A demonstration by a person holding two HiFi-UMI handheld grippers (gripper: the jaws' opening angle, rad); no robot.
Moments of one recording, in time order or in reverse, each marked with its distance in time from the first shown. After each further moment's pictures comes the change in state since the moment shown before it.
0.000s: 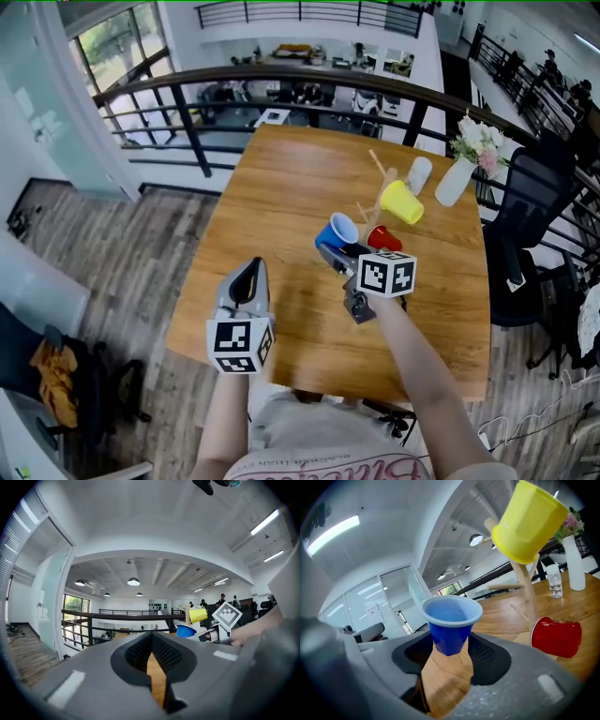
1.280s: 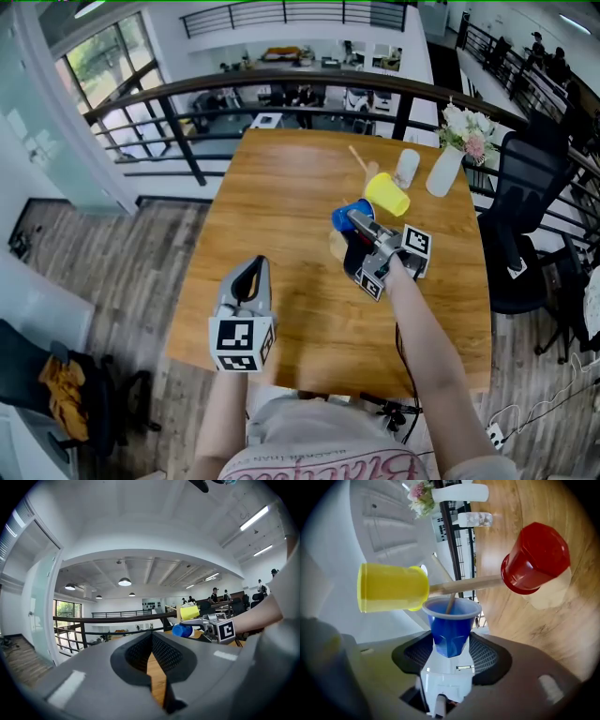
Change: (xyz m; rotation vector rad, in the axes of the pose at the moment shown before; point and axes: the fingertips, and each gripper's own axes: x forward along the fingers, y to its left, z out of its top) left arm 0.014 -0.031 0.009 0.094 0.015 -0.075; right arm -0.031 -0.065 0.044 1.126 -0.268 0.380
